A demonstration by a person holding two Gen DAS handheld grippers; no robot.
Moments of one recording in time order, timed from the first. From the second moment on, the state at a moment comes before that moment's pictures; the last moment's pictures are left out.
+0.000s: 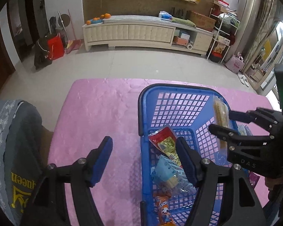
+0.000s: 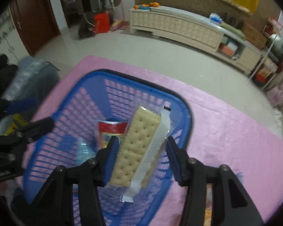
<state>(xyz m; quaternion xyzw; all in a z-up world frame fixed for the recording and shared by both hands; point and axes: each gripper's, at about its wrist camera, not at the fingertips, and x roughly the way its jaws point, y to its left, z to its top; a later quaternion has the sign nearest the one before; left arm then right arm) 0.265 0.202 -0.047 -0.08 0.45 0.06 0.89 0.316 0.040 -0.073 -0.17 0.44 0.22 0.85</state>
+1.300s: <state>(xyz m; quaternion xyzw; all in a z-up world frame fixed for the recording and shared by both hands) 0.172 0.076 0.030 -0.01 0.39 0.00 0.92 0.194 -0.088 0.015 -0.07 0.39 0.21 0.90</state>
